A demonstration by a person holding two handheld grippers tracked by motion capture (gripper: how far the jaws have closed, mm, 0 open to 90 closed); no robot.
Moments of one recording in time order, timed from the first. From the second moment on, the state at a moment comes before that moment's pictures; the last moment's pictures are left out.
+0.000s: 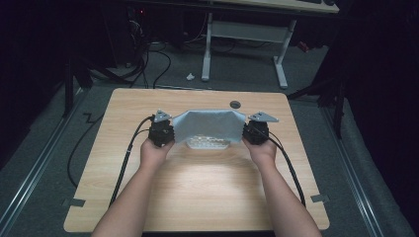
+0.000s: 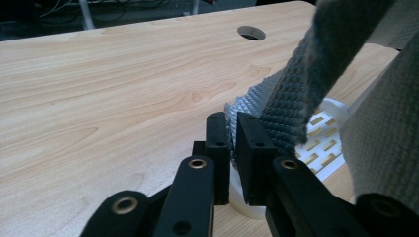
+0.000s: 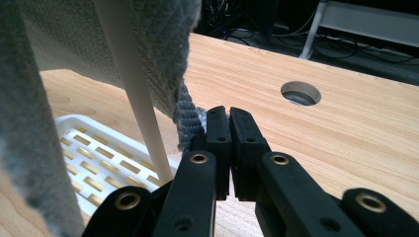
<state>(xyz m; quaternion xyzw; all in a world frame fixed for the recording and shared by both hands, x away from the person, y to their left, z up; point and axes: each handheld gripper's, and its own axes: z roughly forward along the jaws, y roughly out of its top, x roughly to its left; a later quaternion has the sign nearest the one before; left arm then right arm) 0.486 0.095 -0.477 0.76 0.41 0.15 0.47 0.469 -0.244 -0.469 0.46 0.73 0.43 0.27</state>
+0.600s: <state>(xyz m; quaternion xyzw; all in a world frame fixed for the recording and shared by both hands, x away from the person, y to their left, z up) 0.477 0.128 -0.464 0.73 0.44 0.17 0.50 0.462 -0.267 -0.462 0.47 0.71 0.42 0.29</state>
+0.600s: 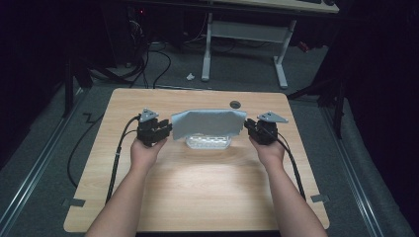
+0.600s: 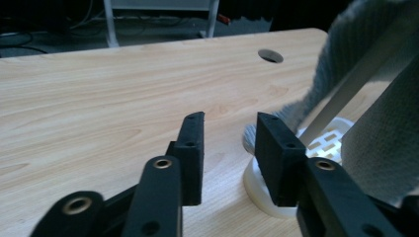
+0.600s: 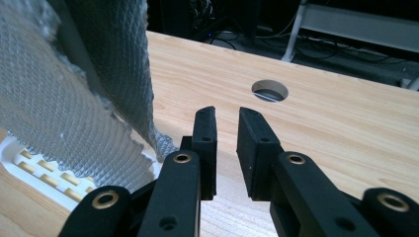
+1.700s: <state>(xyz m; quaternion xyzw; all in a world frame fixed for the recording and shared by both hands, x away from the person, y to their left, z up) 0.423 0.163 -0.464 0.73 0.43 0.22 0.48 0.412 -0.274 -0.441 0.45 0.72 0.43 0.32</state>
